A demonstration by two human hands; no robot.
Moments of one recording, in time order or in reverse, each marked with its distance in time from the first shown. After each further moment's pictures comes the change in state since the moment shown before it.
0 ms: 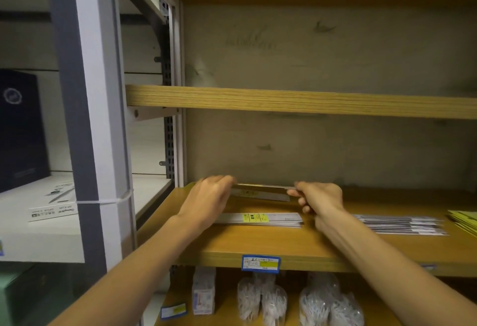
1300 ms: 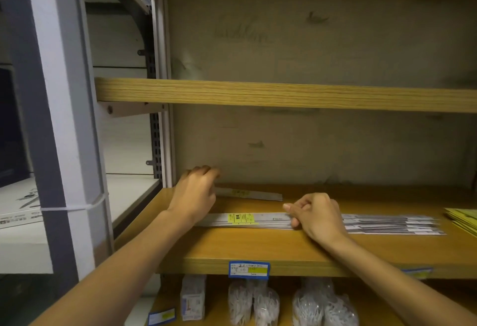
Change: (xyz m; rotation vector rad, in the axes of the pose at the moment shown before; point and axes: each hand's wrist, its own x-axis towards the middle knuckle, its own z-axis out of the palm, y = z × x) left_hand 0.021 -0.006 0.012 0.112 -0.023 -0.200; right_hand 0.002 0.030 -0.028 -0.645 -0.151 -0.366
